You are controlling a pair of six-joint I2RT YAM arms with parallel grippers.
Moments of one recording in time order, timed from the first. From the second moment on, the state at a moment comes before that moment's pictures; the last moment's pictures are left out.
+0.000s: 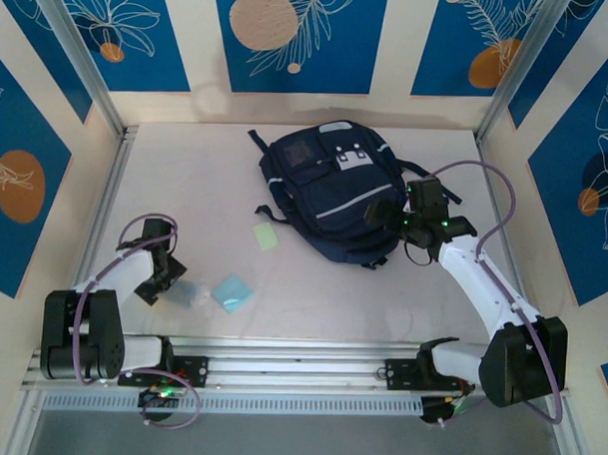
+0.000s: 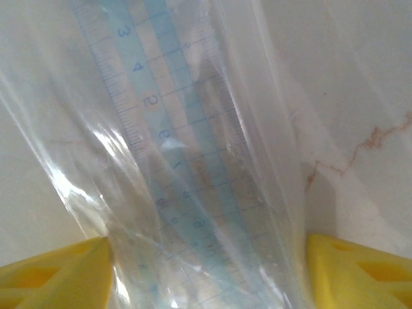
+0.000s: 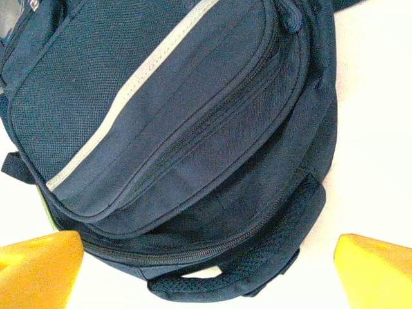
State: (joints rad) left arm 0.04 1.29 0.58 -0.67 -0.18 -0.90; right arm 0.23 1.21 0.92 -0.60 -0.06 0.56
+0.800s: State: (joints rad) left arm 0.02 1.27 0.68 -0.44 0.01 -0.71; right arm 0.45 1.34 0.96 -0.49 -0.20 0.58
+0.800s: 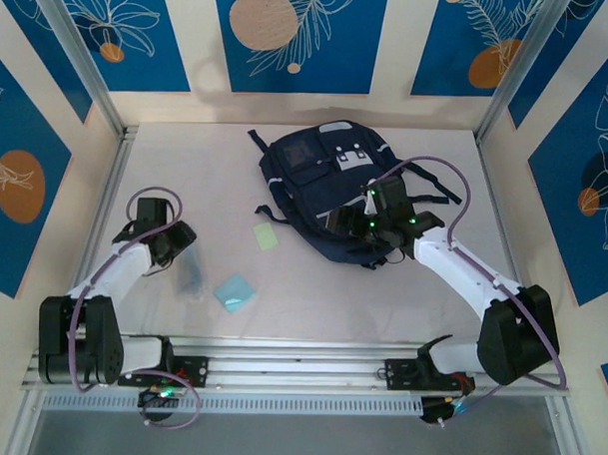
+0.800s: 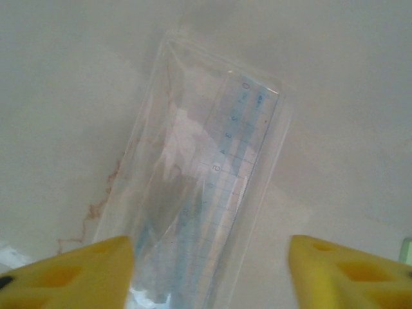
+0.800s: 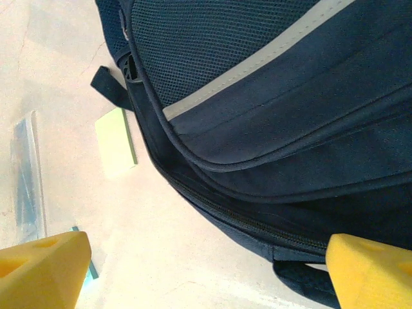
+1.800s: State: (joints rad) left arm 0.00 1.56 0.80 -0.57 -0.06 -0.51; right arm 0.46 1.34 0.97 -0.49 -0.17 0.59
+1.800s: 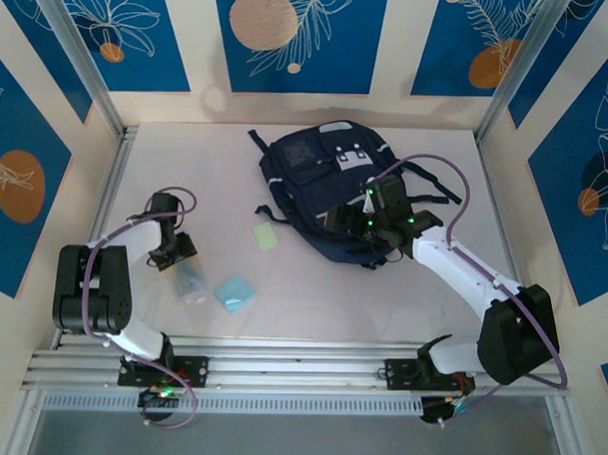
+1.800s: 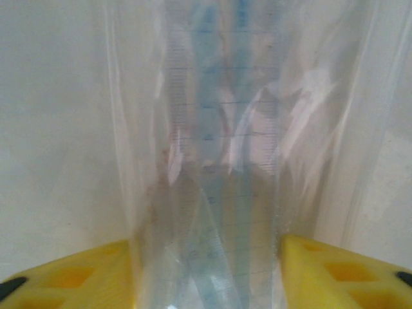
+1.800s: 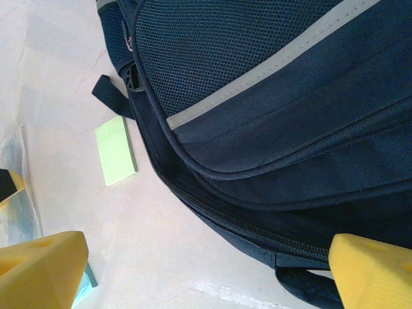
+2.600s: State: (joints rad) left arm -0.02 1.48 0.83 -0.50 0.17 -0.51; right arm 0.47 1.33 0.97 -0.46 -0.22 0.59
